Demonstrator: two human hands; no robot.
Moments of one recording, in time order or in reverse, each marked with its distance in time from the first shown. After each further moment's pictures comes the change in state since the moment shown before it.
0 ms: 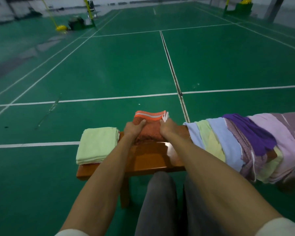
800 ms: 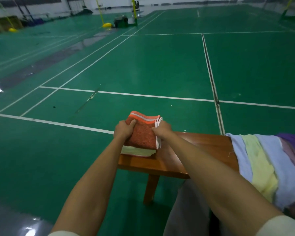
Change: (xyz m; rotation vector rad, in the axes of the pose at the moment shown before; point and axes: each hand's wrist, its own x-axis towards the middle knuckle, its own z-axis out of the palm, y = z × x) left_hand 0.016 -0.087 -0.193 0.260 0.262 0.002; right_hand -0.037 -0.108 0.156 -0.129 -0.320 -0.285
